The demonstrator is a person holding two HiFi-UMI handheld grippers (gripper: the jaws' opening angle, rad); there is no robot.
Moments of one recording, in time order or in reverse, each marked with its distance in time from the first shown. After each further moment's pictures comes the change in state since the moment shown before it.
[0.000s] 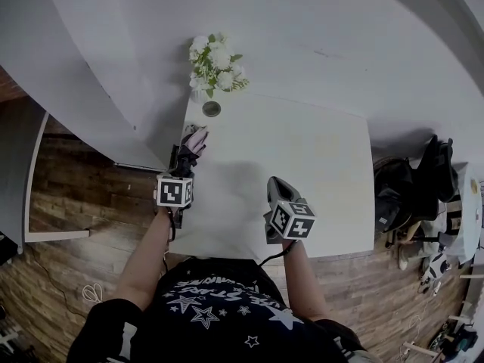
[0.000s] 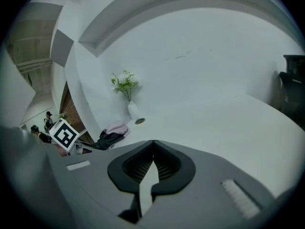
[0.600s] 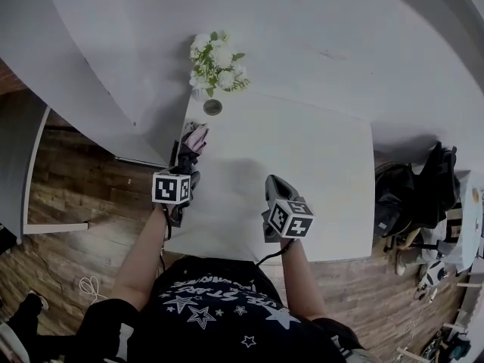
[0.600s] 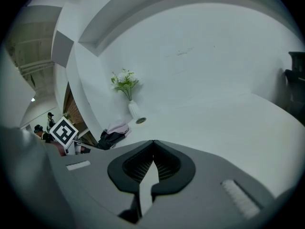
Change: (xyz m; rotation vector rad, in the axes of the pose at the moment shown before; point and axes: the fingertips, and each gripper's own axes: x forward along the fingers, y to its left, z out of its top) left arm 0.004 -0.016 0.004 -0.077 0.002 -0.085; right arm 0.014 -0.003 0.004 -0.006 0.016 0.039
